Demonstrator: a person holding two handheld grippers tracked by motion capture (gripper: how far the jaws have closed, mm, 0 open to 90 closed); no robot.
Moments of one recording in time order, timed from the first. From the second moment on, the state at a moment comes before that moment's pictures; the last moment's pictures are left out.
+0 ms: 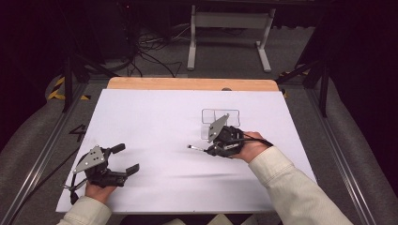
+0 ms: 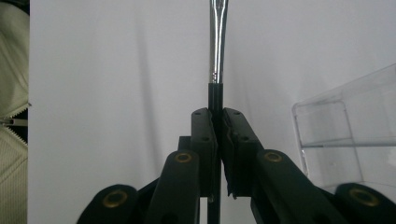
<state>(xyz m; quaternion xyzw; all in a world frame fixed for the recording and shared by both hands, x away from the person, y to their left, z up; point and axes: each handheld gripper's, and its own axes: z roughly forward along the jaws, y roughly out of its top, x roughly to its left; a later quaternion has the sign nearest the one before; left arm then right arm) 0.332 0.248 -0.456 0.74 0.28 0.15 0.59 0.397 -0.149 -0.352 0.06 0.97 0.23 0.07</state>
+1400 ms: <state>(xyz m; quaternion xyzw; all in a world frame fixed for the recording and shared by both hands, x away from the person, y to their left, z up) 0.332 0.248 -0.456 0.74 0.29 0.15 0.59 0.406 -0.193 -0.312 0.16 0.87 0.44 0.15</state>
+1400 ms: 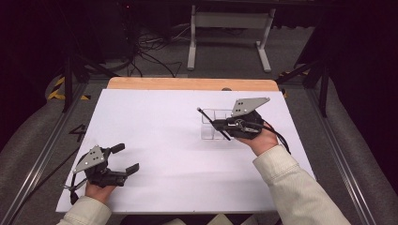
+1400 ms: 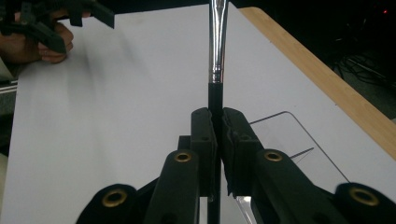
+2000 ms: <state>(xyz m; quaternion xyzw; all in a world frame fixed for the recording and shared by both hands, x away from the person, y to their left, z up) 0.332 0.248 -0.456 0.74 0.29 0.15 0.59 0.416 -0.209 -0.312 0.21 0.81 0.52 0.18</state>
